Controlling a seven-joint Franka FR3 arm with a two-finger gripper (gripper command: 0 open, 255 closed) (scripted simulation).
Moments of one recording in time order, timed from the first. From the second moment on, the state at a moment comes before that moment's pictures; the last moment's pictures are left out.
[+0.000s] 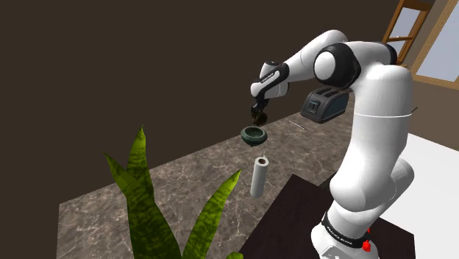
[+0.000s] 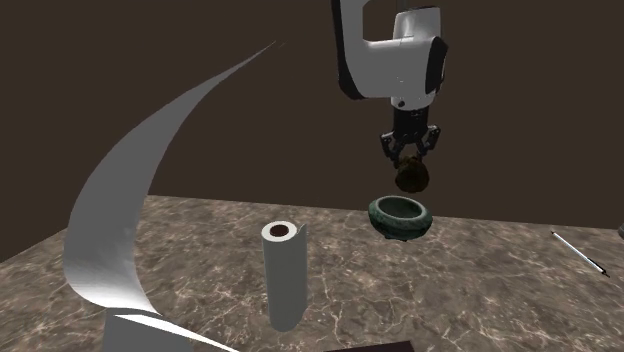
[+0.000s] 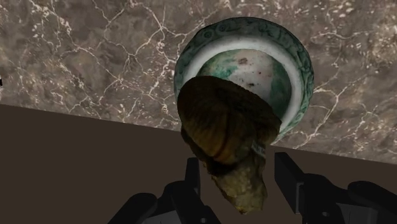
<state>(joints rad) -0.47 0.32 -0.11 -1.94 -0.03 2.58 -0.43</state>
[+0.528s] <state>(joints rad) -0.47 0.39 -0.11 -1.96 -0.02 2.67 -0.43</state>
